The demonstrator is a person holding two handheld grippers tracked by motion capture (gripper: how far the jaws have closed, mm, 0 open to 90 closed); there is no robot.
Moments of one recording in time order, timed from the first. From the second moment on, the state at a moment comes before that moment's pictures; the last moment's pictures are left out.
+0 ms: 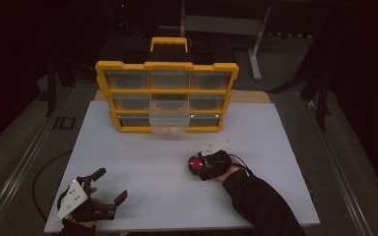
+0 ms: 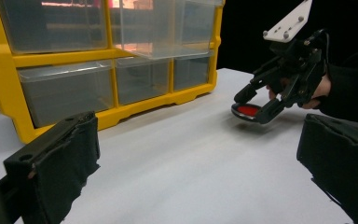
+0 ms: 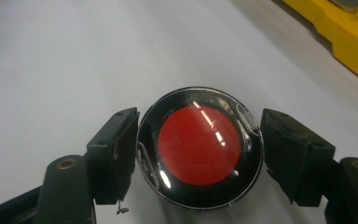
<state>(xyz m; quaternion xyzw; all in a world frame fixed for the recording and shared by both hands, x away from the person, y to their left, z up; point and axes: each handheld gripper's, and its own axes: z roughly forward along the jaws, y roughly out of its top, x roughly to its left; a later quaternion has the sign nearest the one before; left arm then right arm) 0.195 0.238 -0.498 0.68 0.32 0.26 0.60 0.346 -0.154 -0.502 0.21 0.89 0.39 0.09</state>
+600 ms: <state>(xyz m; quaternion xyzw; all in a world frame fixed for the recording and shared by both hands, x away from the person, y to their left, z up) 0.195 0.237 -0.498 0.68 0.32 0.27 0.60 0.337 -0.158 -0.471 0.19 0.90 0.38 0.09</state>
